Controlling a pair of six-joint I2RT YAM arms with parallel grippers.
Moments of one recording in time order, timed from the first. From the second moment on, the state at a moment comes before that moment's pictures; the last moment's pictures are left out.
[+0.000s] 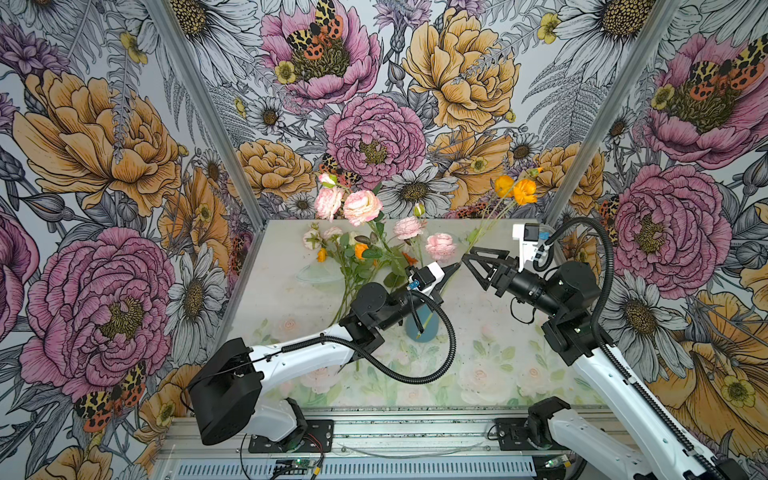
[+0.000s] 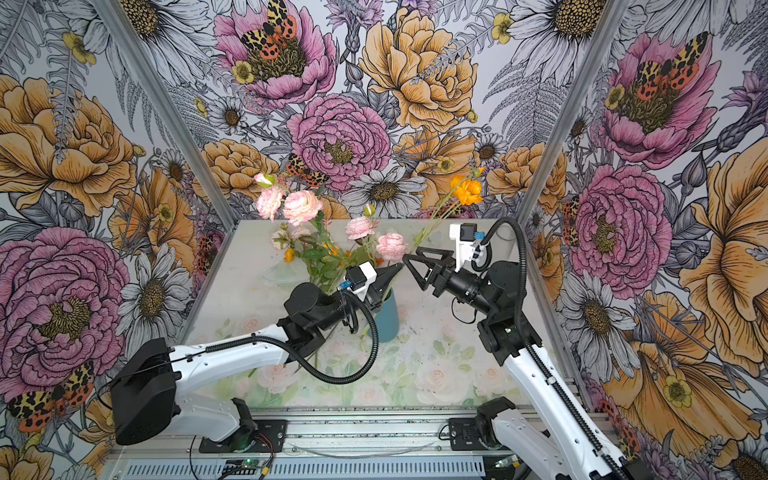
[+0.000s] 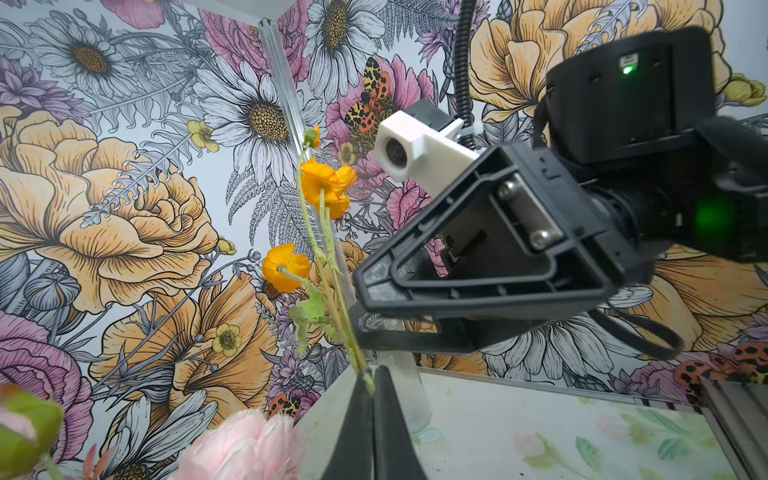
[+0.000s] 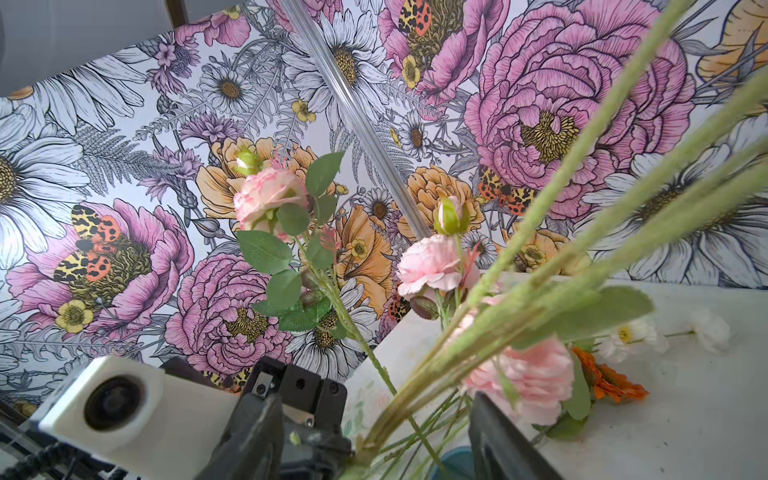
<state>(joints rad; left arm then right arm) -0.97 1.39 0.88 0.87 0.10 0.26 0.31 0.91 0.84 0.19 -0.66 0.68</state>
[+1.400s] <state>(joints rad) -0.98 1.07 0.84 0.54 0.03 0.17 0.30 0.89 0.89 0.28 -0.76 0.77</state>
